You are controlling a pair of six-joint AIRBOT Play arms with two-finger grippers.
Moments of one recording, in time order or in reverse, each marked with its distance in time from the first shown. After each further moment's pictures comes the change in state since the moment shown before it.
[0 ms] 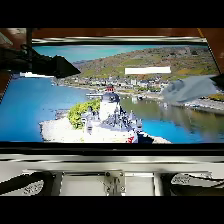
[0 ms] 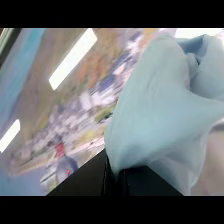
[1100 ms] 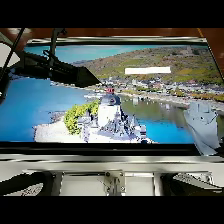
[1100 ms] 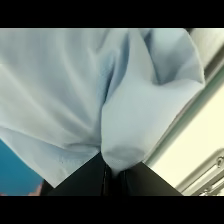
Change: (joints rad) left arm -0.183 0.000 0.000 0.000 0.027 -0.003; right arm -0.374 0.142 -0.570 -0.671 0.127 0.156
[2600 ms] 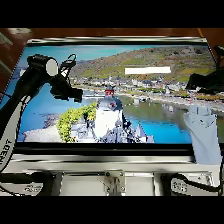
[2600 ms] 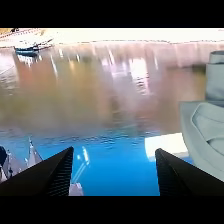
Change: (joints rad) left arm -0.007 -0.241 0.002 0.775 -0.248 -0.303; right arm 0.920 -0.021 0.616 -0.061 0.049 -0.056
